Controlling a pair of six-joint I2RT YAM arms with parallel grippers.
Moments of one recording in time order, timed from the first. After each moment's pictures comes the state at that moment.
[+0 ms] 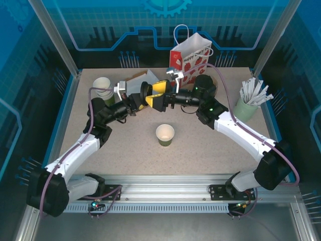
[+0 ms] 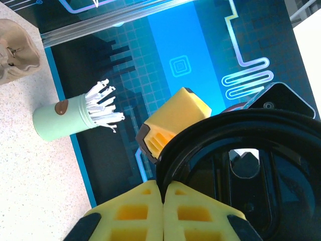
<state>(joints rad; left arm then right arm) -0.30 1.14 0.73 0.62 0.75 -1.42 0.62 1.43 1.22 0.27 -0.75 0.50</state>
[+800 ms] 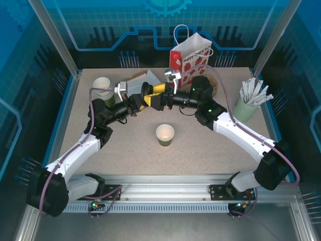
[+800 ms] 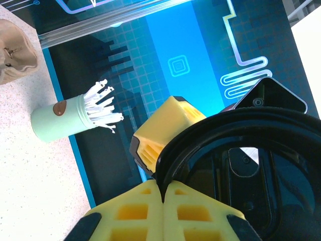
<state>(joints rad) -0.31 1.14 0.72 0.63 0.73 -1.42 0.65 1.43 1.22 0.22 -0.68 0.51</state>
